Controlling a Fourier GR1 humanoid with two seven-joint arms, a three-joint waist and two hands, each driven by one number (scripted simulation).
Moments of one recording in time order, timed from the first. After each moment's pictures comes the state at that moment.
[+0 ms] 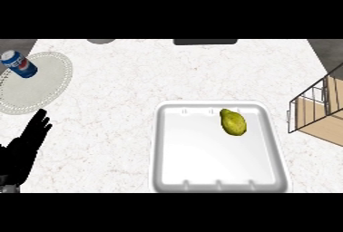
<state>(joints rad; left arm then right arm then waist) 0.07 0.35 0.13 -1.47 0.14 -0.02 0.10 0.22 -0.89 -1.09 -2.27 -0.31 0.45 0.64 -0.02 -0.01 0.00</state>
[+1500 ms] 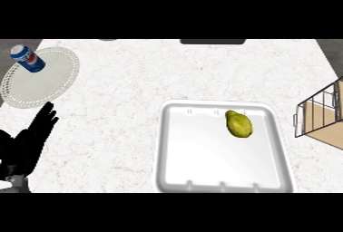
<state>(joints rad) 0.01 0.31 0.16 -1.44 0.09 -0.06 0.11 -0.15 -1.03 -0.67 -1.53 0.21 0.28 0.34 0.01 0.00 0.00</state>
